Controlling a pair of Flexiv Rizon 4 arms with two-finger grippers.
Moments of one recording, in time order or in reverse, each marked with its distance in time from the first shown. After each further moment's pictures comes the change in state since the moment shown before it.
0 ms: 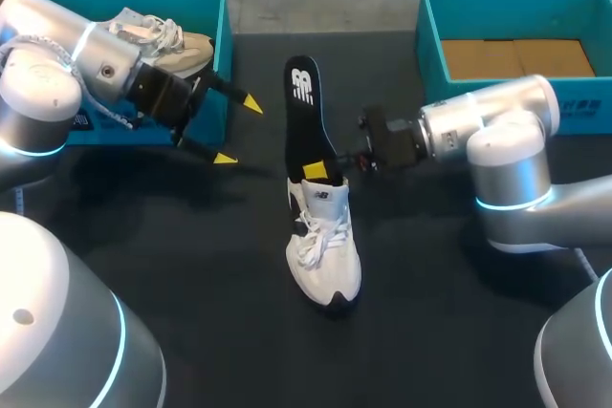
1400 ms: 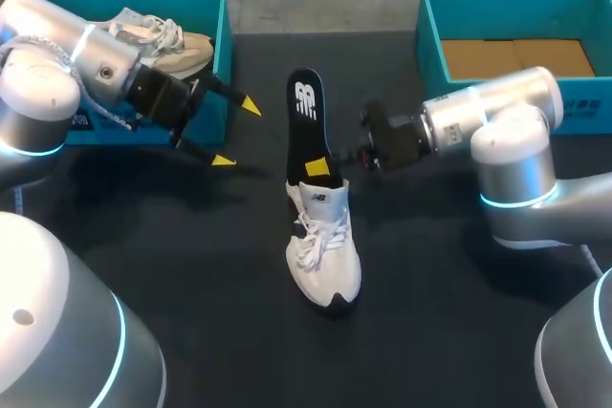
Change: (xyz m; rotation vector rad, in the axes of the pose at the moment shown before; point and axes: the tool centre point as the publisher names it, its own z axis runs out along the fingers) left arm 0.004 0.000 0.000 0.015 0.009 -0.003; right arm 0.009 -0.002 -0.005 0.025 0.008 0.044
